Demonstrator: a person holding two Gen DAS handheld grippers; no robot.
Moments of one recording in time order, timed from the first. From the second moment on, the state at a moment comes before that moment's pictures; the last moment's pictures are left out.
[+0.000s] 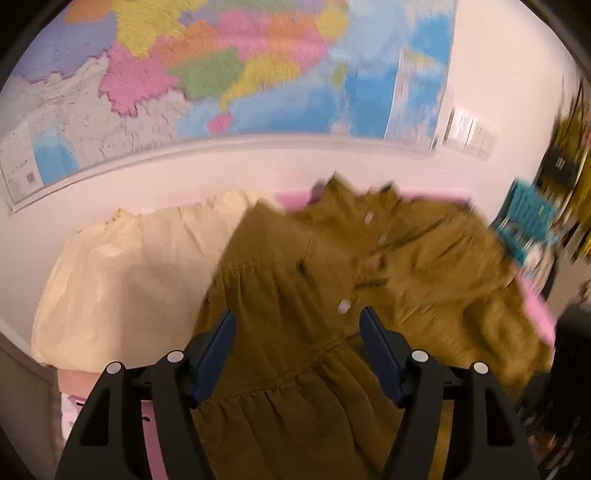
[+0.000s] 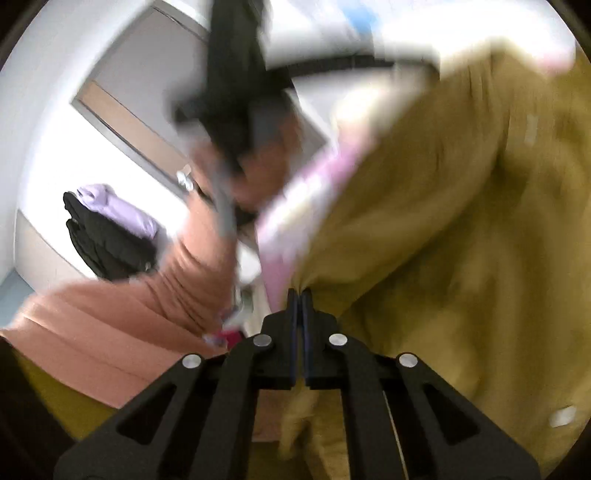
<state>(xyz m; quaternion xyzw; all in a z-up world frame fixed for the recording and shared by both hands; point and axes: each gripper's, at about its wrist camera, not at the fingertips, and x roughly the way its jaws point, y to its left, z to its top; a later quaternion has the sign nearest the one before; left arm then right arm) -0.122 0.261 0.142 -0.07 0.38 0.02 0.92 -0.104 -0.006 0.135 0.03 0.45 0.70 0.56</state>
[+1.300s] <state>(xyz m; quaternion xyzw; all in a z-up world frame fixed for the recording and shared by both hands) -0.074 0.236 0.096 -0.09 0.41 0.00 0.91 0.023 -0.183 0.183 0.02 0.35 0.38 0.86</state>
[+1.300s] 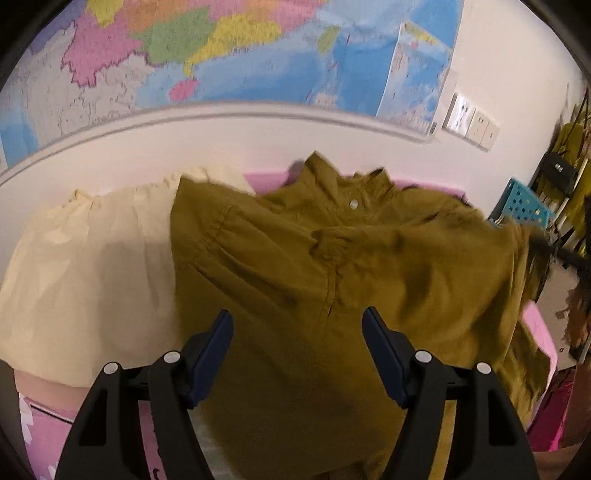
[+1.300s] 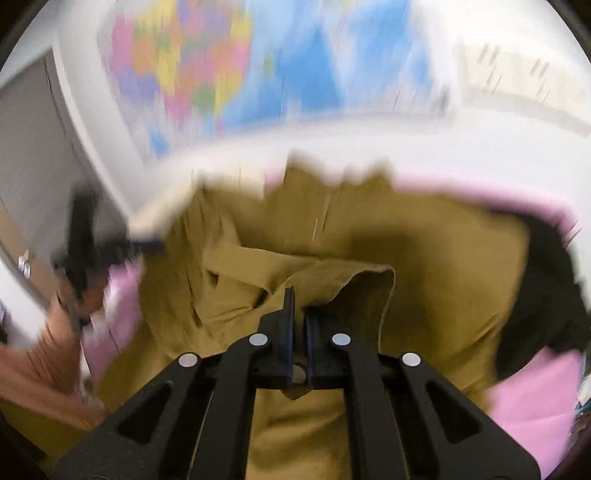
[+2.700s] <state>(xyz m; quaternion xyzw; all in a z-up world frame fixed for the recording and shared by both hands) -0.049 0.170 0.053 0.04 0.45 -0.02 0.89 0.040 -0.189 0.112 -0.07 0.38 0.32 0.87</state>
